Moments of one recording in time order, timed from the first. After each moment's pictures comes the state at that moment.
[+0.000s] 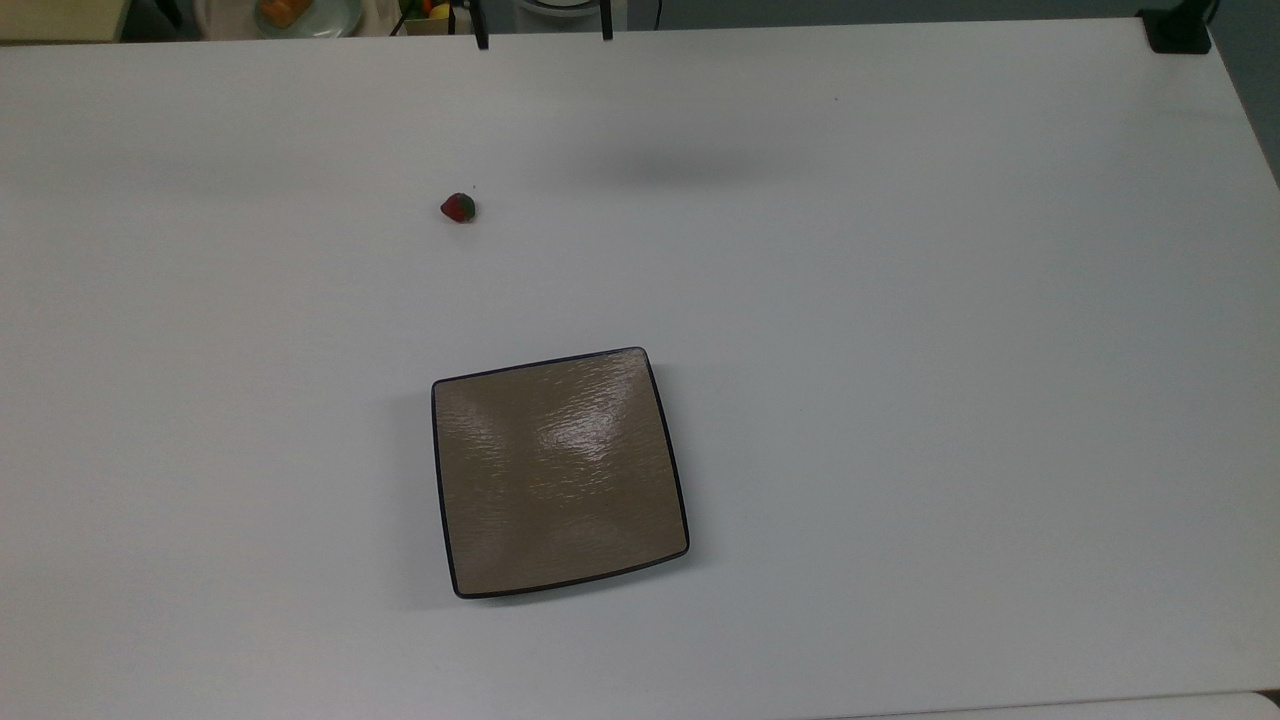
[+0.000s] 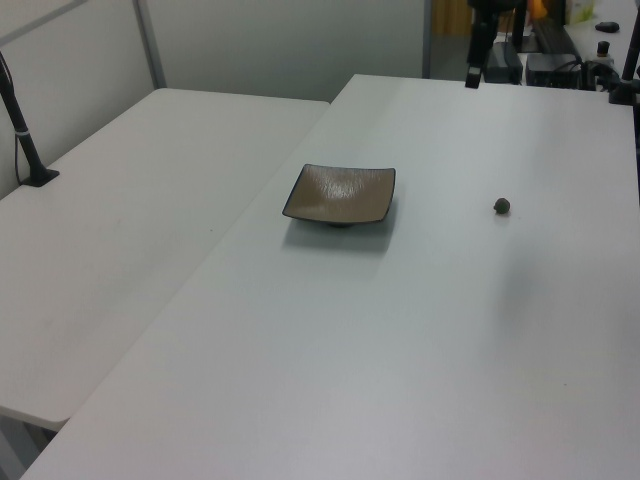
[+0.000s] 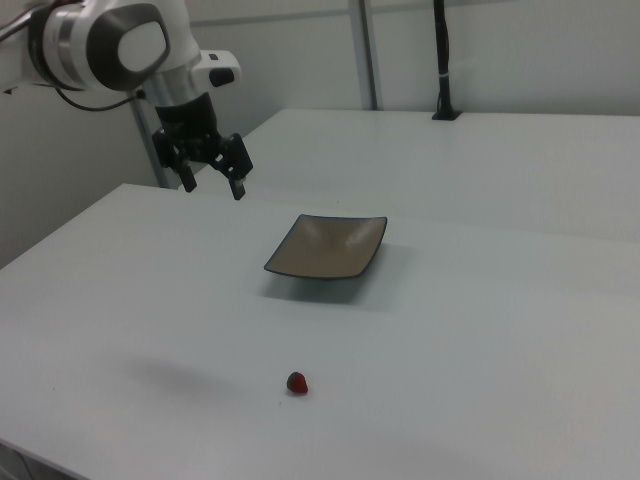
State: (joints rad) arm 0.10 -0.05 0.01 -1.69 0.04 1.76 -0.04
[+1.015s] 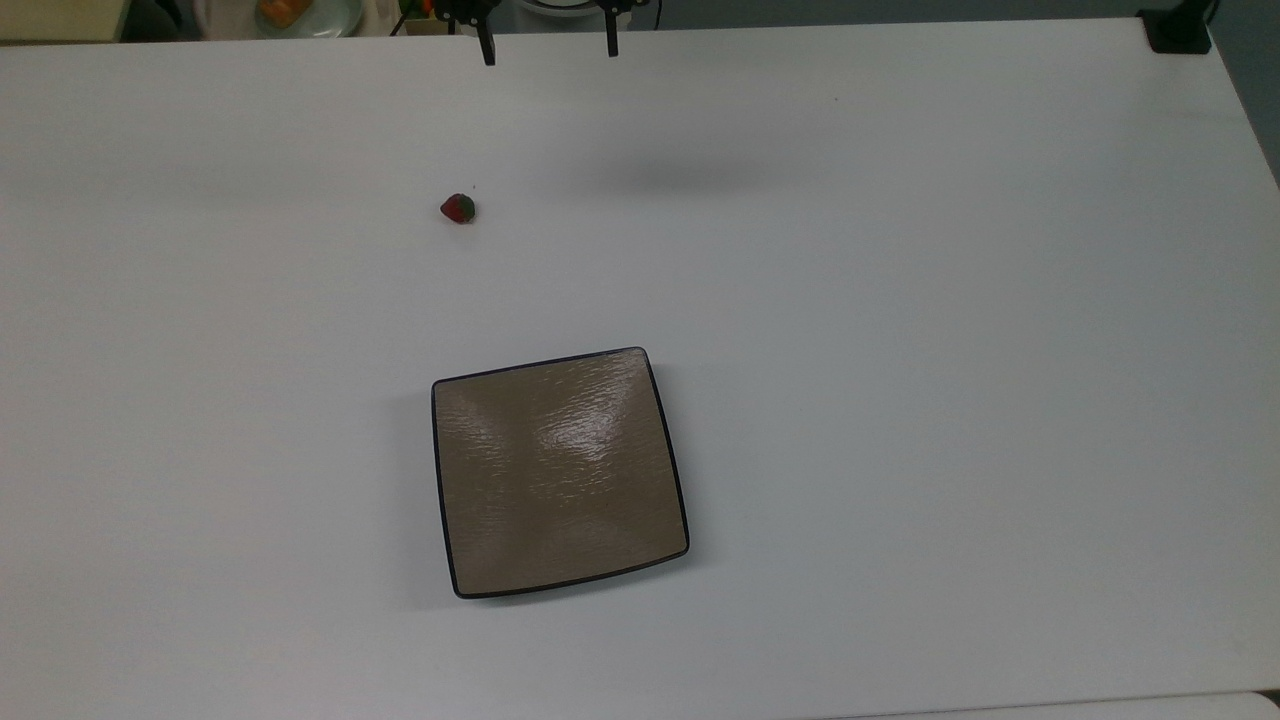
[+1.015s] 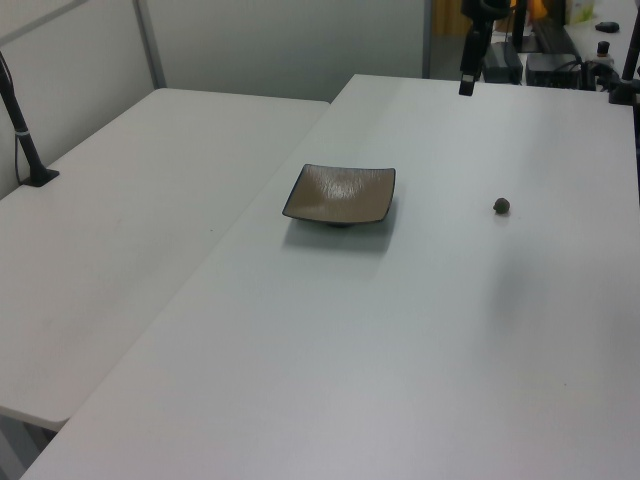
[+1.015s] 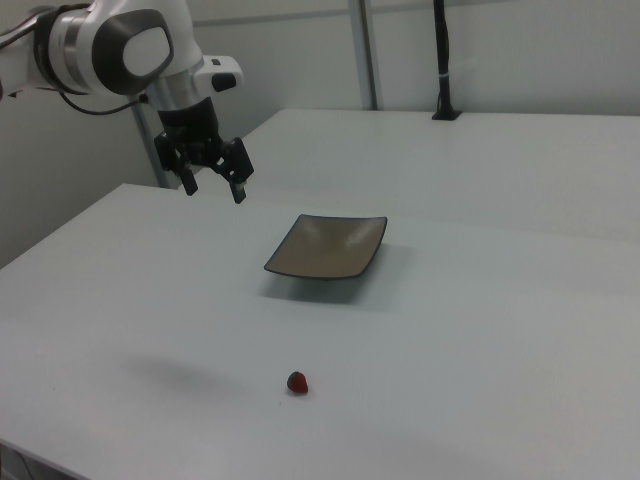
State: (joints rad) arm 0.11 -0.03 0.01 -1.69 0.04 1.76 -0.03
